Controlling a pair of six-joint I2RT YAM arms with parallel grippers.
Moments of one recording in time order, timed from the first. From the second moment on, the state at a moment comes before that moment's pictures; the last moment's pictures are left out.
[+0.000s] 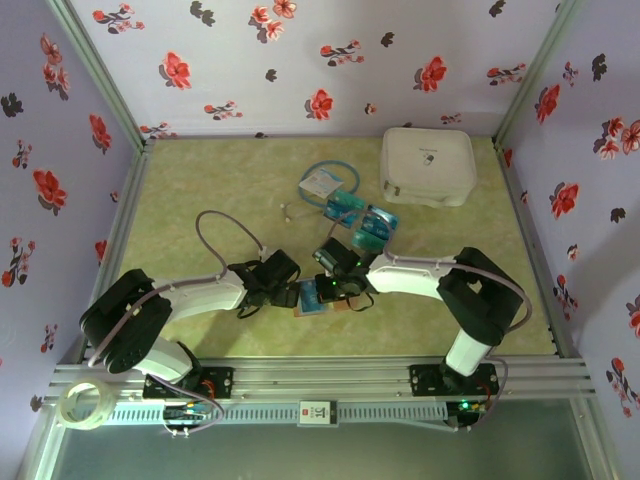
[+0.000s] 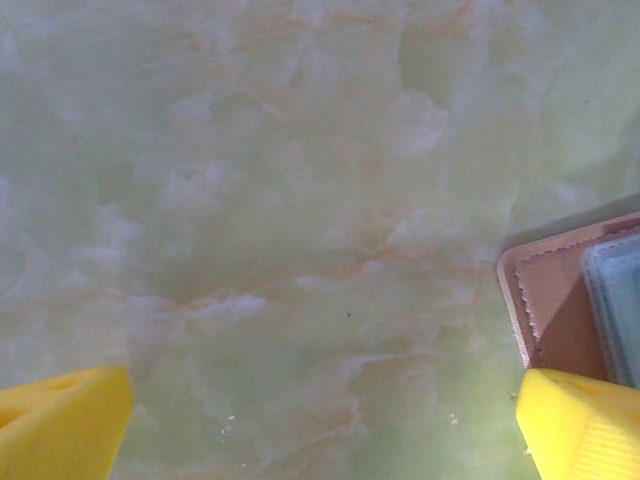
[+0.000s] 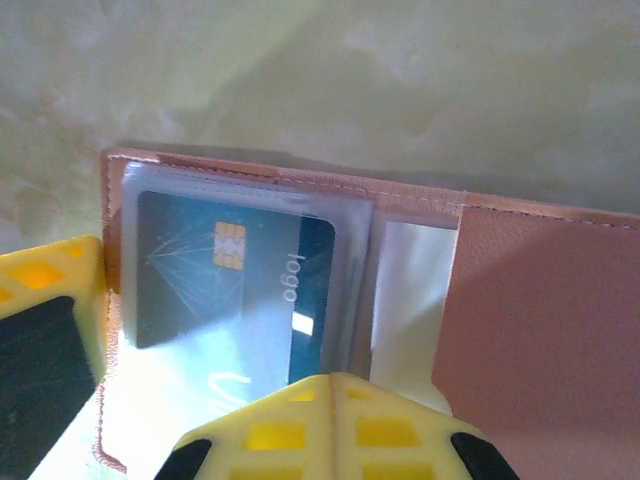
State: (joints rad) left arm -0.88 1.48 0.68 -0.41 -0.30 -0.63; right arm 0.93 1.68 0.91 -0.36 -0.11 0.68
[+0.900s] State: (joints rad) left arm -0.88 1.47 0.67 -0.41 -0.31 -0.63; right arm 0.90 1.71 0.93 -0.33 -0.13 0.68
